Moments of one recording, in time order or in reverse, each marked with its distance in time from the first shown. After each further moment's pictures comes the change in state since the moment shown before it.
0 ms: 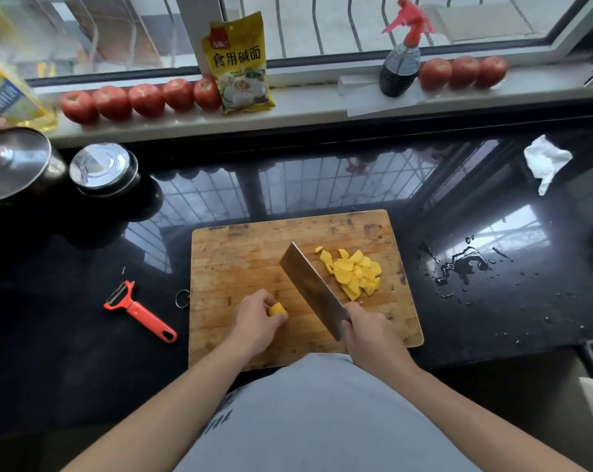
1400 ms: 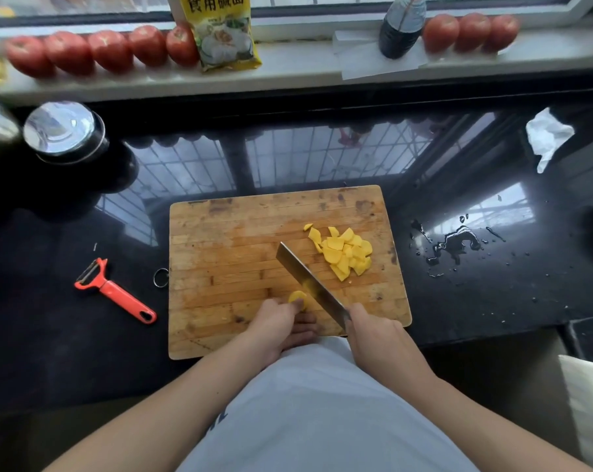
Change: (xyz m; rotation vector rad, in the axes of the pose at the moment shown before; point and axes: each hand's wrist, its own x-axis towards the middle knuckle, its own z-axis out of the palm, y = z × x) left_hand -0.027 0.042 0.048 -0.909 -0.325 -0.498; right_hand -0.023 0.028 0.001 -0.256 0.016 -0.112
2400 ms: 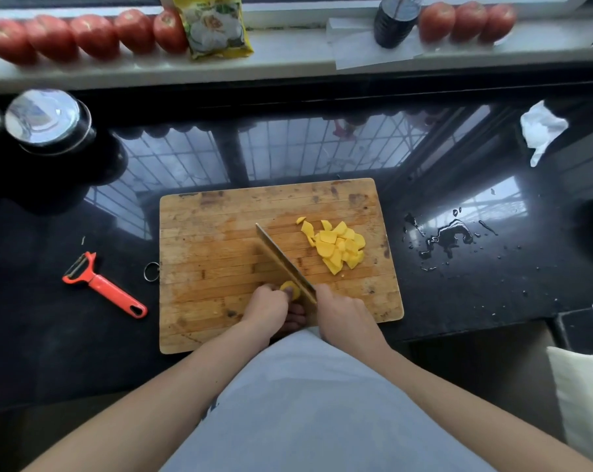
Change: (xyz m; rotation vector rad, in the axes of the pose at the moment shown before) left_hand 0.015 0.001 0.006 0.208 0.122 0.104; right_hand 0.034 -0.016 0.014 0.010 0.003 -0.095
